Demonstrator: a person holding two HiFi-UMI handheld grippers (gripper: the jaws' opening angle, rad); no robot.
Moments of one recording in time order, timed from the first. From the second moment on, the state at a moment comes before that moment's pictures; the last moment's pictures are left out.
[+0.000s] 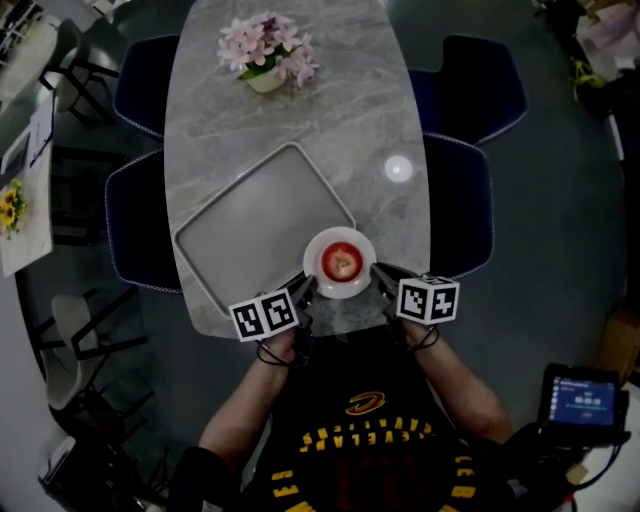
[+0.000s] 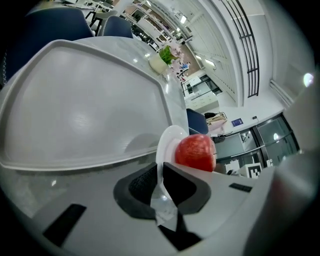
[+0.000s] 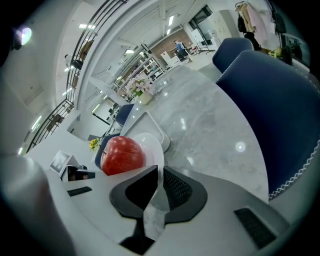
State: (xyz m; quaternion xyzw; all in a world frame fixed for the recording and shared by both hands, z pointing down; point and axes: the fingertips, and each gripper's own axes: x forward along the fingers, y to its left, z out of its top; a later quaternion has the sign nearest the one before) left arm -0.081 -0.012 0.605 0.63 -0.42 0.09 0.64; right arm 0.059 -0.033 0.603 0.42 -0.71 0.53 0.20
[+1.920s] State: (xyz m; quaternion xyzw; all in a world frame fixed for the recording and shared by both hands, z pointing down) left arm 0.051 -0.033 0.664 0.62 -0.42 0.16 0.65; right arm 0.194 -0.046 0.659 0.45 -0.67 0.55 0.21
